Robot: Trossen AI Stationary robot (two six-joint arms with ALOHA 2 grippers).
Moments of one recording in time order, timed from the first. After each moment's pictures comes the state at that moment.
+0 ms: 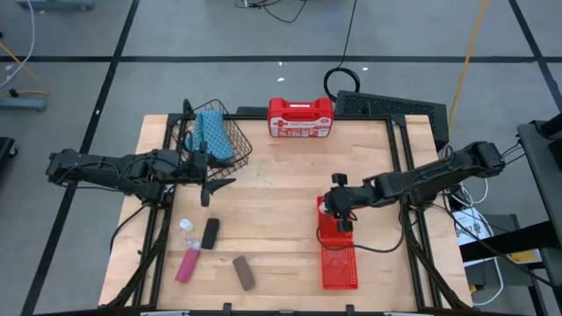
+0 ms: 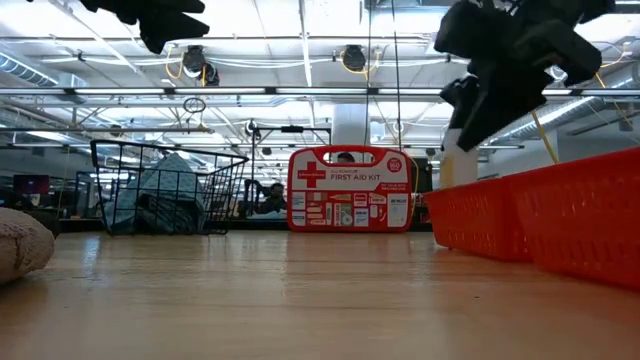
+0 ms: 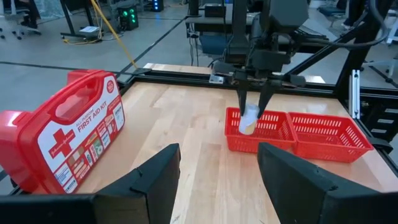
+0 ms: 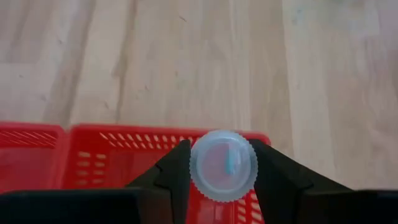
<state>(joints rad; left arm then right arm) -0.08 0.72 0.65 -0.16 -0.19 -0.08 0.22 1.30 0.80 -0.41 0.16 0.10</state>
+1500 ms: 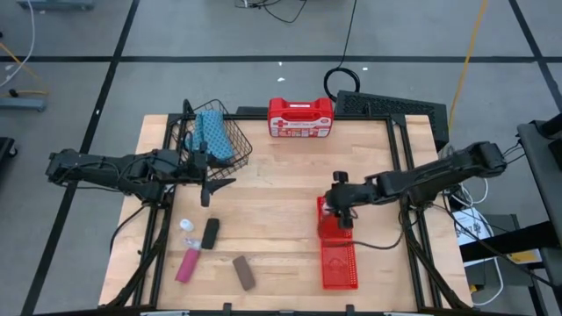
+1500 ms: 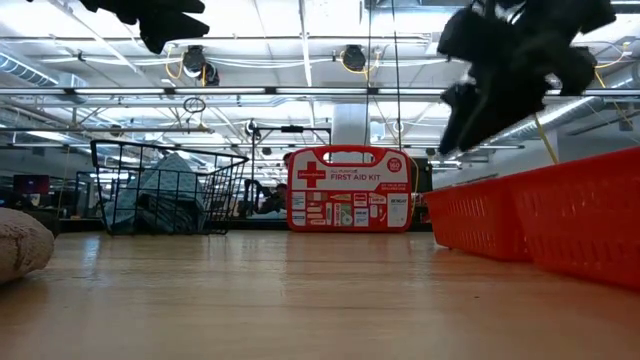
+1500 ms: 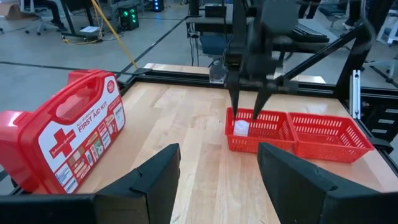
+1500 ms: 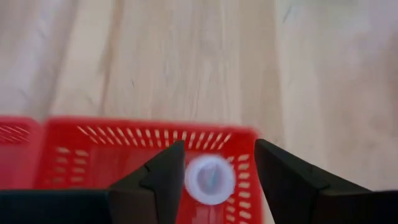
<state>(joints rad) -0.08 0.72 0.65 -0.16 -0.19 -0.08 0.19 1.26 0.74 -0.35 0.16 0.05</state>
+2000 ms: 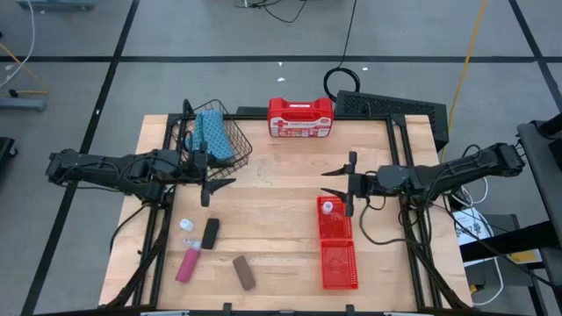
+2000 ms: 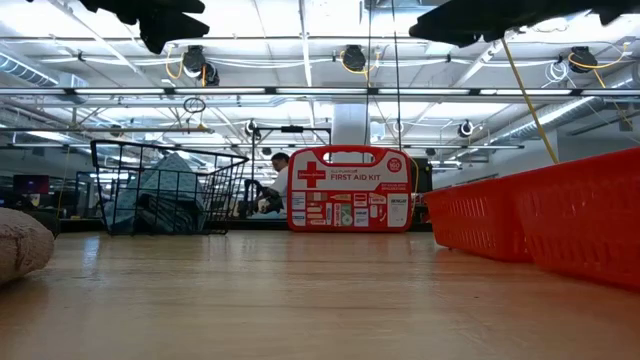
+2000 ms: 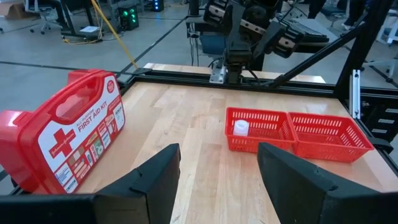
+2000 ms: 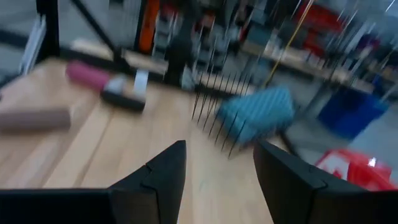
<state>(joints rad) -0.08 0.72 0.65 -0.16 -0.19 -0.08 0.19 0.95 0.58 0.23 0.31 -0.25</state>
